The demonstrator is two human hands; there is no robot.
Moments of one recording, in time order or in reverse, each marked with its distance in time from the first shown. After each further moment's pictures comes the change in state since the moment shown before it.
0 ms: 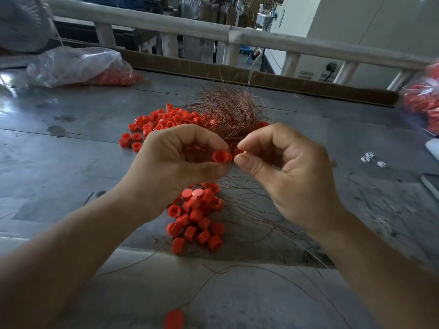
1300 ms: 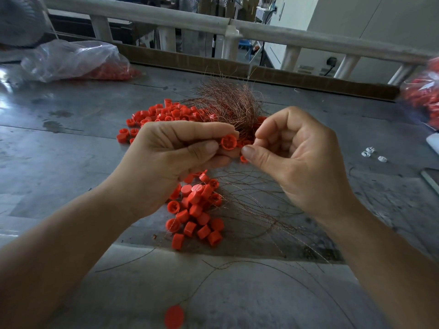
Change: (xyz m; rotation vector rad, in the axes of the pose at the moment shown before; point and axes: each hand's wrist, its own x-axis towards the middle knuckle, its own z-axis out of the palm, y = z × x) left_hand 0.000 -0.002 -0.008 -0.236 -0.105 -0.025; right_hand 0.003 -0.001 -0.008 0.066 -0.001 0.160
